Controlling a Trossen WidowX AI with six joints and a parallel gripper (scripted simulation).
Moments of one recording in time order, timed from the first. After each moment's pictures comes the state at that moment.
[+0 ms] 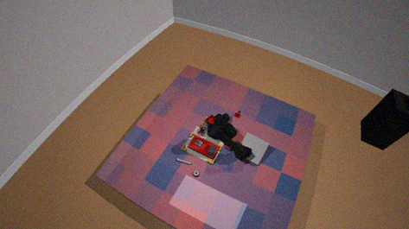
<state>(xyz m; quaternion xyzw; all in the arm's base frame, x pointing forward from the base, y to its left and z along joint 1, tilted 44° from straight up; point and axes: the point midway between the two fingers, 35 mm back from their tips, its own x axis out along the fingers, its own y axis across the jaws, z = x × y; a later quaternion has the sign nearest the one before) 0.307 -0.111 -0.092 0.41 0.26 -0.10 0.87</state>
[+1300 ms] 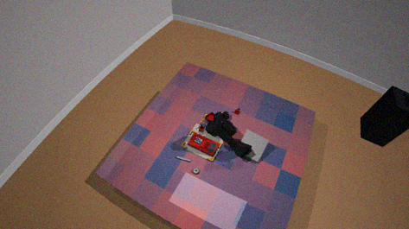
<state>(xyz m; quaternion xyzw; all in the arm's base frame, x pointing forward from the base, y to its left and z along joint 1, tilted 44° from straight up) 0.307 -0.103 -0.100 0.41 0.26 -0.10 0.87</state>
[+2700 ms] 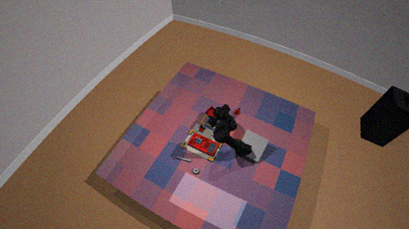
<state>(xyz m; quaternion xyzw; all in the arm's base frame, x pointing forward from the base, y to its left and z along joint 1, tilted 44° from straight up) 0.300 -0.152 -0.050 0.32 0.27 -0.07 0.90</state>
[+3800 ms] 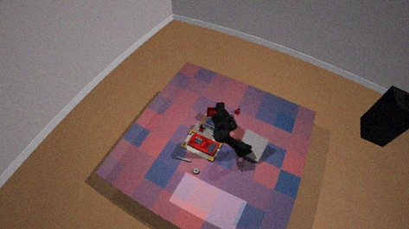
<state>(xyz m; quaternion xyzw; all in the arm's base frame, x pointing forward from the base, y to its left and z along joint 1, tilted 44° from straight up) 0.300 -0.152 -0.051 -0.11 0.27 0.05 0.95</state>
